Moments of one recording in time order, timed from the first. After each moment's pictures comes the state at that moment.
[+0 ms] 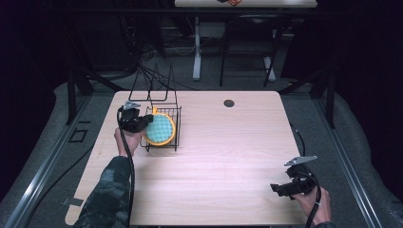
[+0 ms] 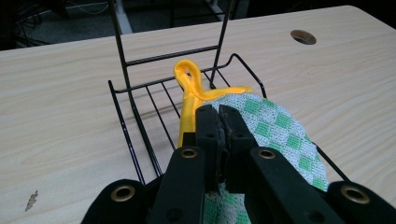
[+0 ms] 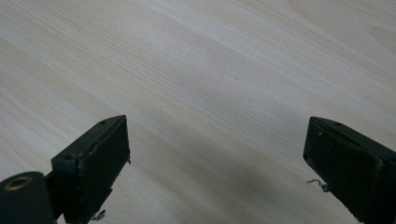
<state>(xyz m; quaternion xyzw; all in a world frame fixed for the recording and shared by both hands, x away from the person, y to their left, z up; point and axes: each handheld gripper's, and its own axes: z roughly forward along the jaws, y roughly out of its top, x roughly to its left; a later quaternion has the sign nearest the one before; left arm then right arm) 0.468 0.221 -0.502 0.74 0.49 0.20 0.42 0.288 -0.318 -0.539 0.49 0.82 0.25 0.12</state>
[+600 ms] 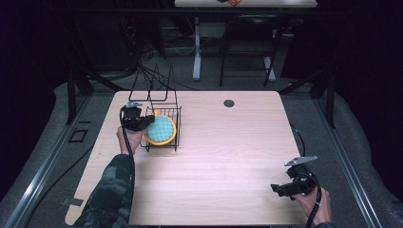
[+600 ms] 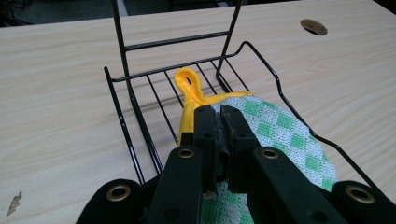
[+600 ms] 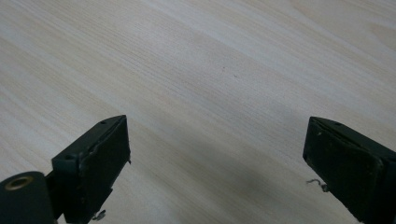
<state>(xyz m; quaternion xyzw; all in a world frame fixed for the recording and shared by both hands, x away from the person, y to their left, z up) 0.485 0.222 -0.516 0.74 0.50 0.18 0.41 0.288 -0.319 -0.539 0.49 0.82 0.25 0.12</state>
